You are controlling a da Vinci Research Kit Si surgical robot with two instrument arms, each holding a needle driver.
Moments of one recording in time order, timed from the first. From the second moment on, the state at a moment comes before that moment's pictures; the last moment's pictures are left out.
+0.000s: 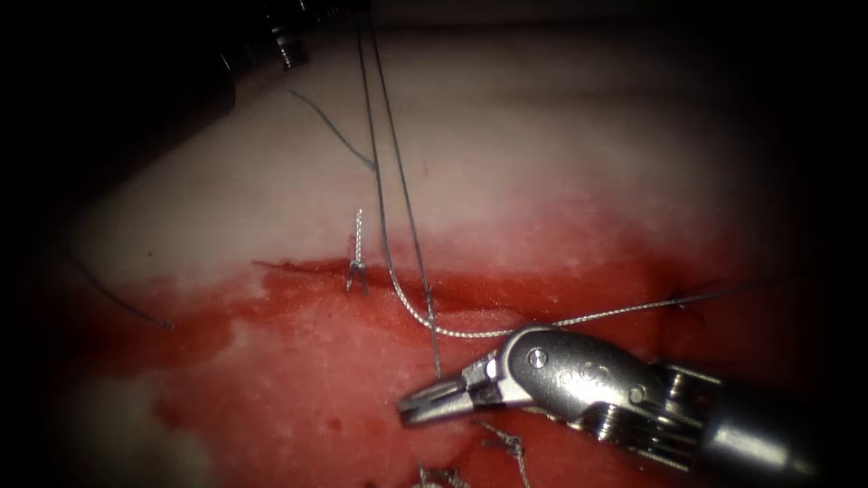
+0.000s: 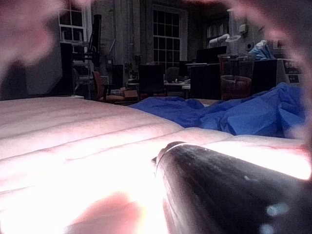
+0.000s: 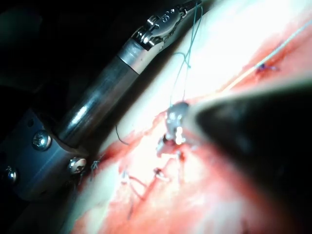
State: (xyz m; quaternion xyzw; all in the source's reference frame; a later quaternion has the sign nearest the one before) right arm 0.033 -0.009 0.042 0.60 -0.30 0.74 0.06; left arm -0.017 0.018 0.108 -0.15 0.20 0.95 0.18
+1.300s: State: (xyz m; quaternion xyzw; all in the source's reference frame) right arm 0.033 -0.009 0.042 0.60 -0.30 0.73 0.07; left arm -0.016 0.018 0.109 -0.14 0.20 0.95 0.19
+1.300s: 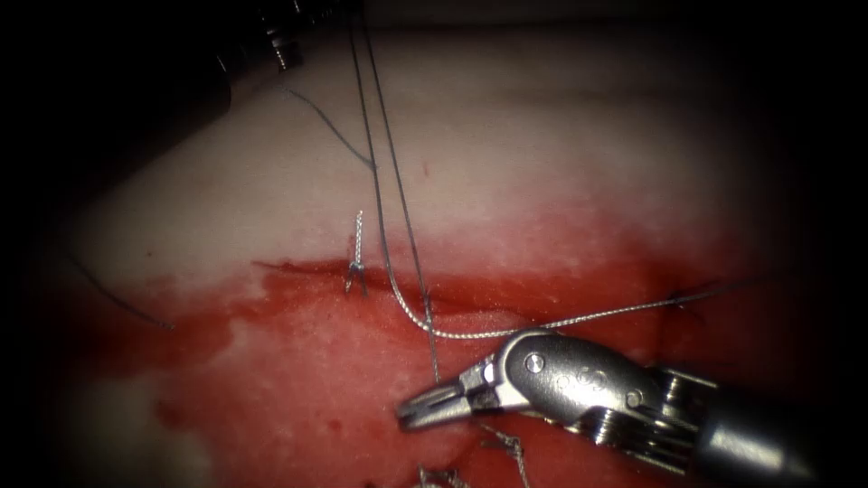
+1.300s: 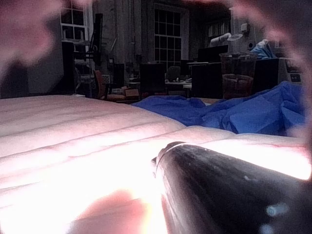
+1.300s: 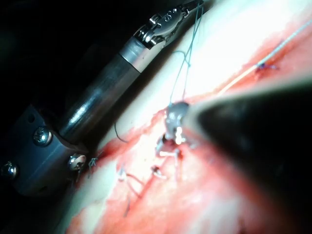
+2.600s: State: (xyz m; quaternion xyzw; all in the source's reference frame) right arm 0.031 -0.007 0.041 0.58 -0.25 0.77 -0.08; left arm -0.016 0.018 0.103 -0.32 -0.08 0.87 0.36
